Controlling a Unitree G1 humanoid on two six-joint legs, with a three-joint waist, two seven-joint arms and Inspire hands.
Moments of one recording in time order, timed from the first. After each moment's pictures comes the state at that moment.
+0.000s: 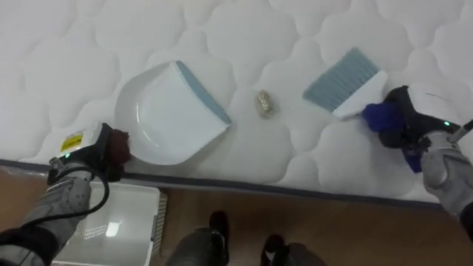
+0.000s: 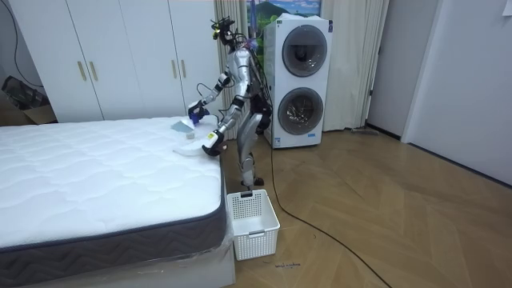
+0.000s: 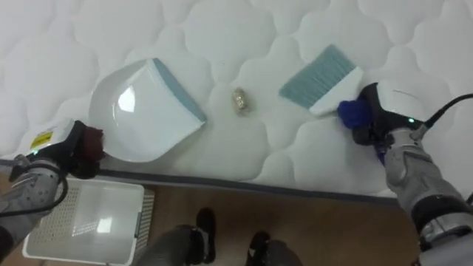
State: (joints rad) left arm -0.44 0.58 -0.45 1.03 0.48 -0.09 0.31; right arm -0.59 -0.67 0.45 1.13 -0.59 -0.13 -0.43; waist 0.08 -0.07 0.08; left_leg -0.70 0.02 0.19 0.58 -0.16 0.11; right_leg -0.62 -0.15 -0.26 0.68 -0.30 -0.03
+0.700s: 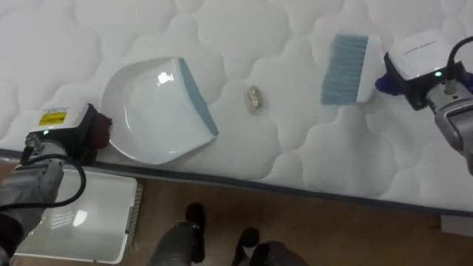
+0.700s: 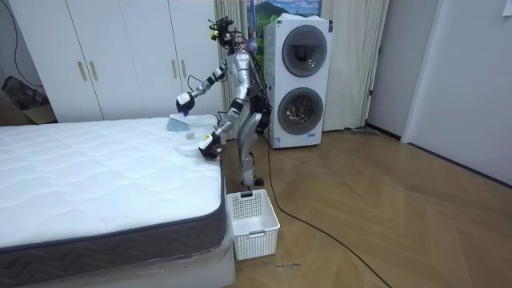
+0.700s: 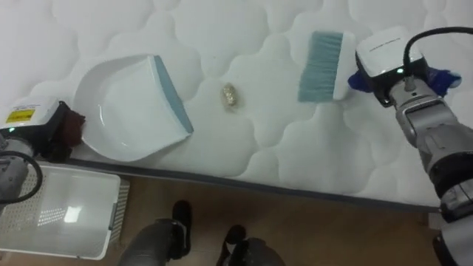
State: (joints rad) left arm -0.47 0.72 -0.47 0.94 0.67 -0.12 0.29; right arm -0.71 -0.76 0.53 0.94 -1.21 -0.06 -0.37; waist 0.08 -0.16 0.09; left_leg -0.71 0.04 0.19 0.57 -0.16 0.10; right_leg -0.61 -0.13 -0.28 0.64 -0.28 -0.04
